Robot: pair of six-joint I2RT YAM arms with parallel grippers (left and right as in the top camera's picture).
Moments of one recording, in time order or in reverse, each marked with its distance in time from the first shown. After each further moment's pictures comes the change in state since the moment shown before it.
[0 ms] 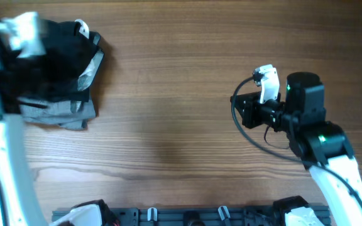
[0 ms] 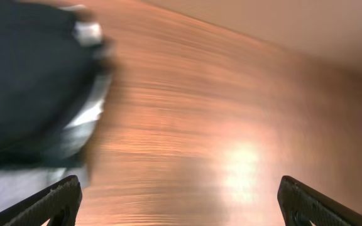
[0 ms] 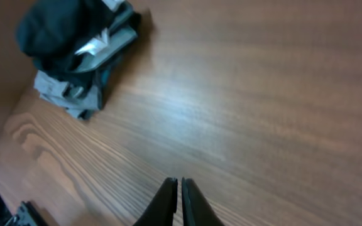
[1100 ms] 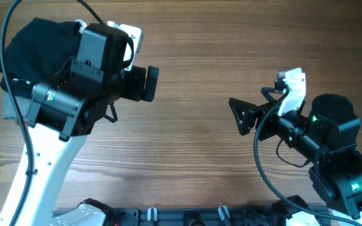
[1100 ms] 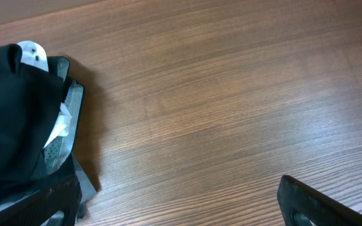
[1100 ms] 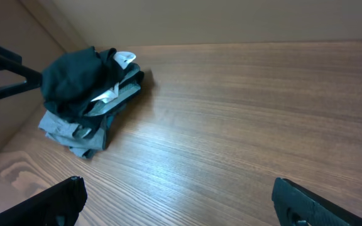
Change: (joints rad) left arm -0.562 0.001 0.000 -0.024 -0.519 -0.032; right arm 0.086 -0.194 0.127 -0.091 0.202 0.066
